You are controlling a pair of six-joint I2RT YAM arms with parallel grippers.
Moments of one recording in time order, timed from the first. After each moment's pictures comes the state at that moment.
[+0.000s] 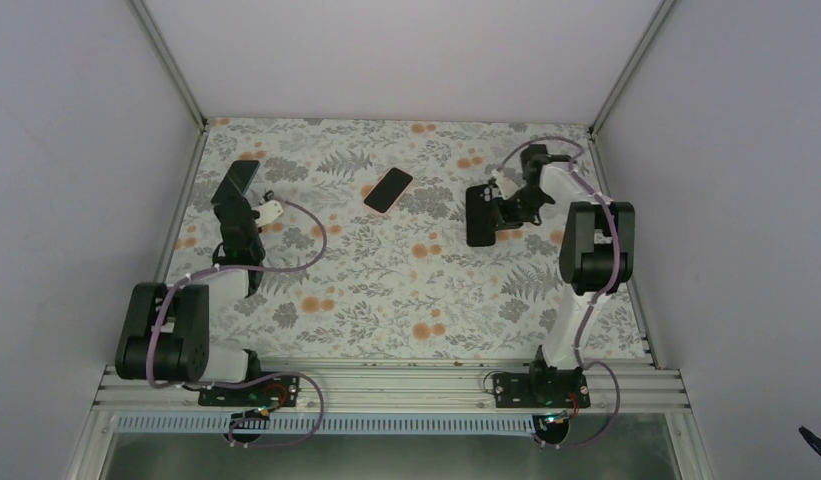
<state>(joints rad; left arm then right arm) -0.05 1.36 0.44 0.71 -0.49 1.37 0.06 1.97 1.47 -1.00 -0.43 -0.27</state>
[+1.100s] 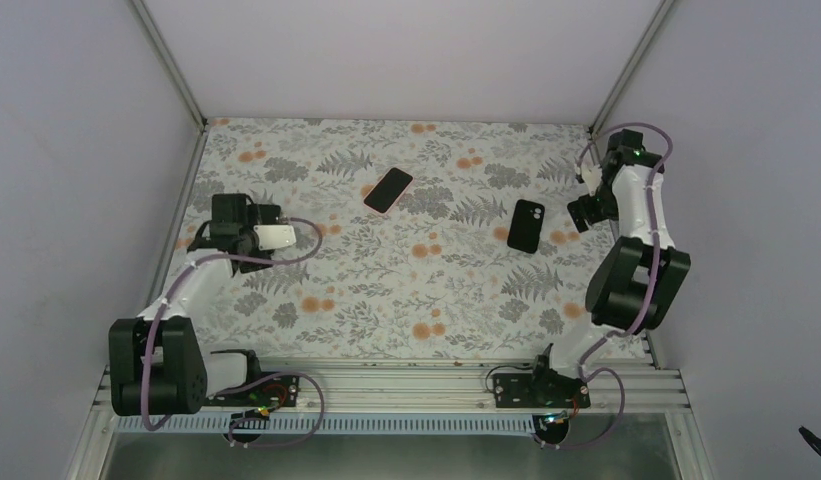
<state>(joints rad) 0.04 1.23 0.62 -0.23 -0.05 1.38 -0.31 1.76 1.54 -1.12 0.17 -0.57</state>
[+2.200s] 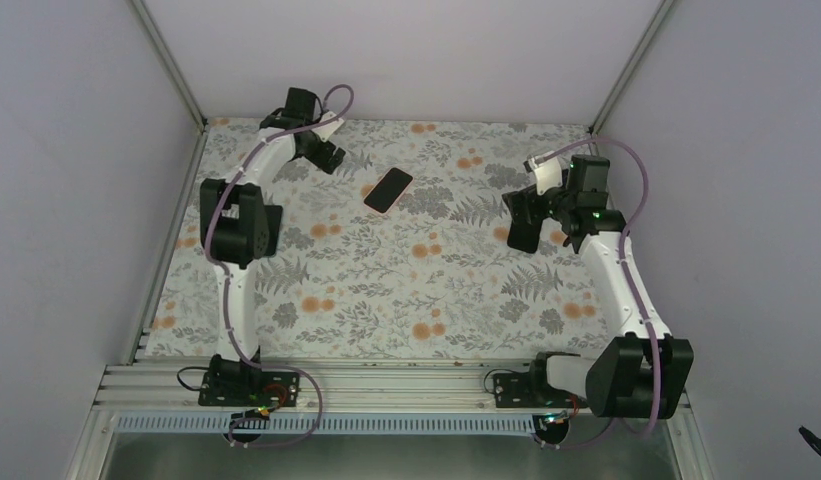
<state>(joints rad) -0.16 2.21 1.95 -0.68 0.14 0.46 -0.02 1.23 1.03 -0.48 -0.32 -0.37</state>
